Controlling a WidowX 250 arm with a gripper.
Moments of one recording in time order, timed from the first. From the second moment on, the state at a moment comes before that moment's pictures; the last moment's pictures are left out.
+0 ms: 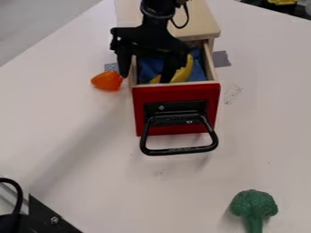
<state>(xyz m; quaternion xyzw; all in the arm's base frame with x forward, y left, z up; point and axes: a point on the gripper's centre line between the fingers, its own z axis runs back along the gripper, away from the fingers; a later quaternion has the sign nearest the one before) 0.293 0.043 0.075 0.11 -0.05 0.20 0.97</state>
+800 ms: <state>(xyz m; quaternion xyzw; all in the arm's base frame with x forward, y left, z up) 0.311 0.031 0.118 0.06 -0.05 0.20 0.98</state>
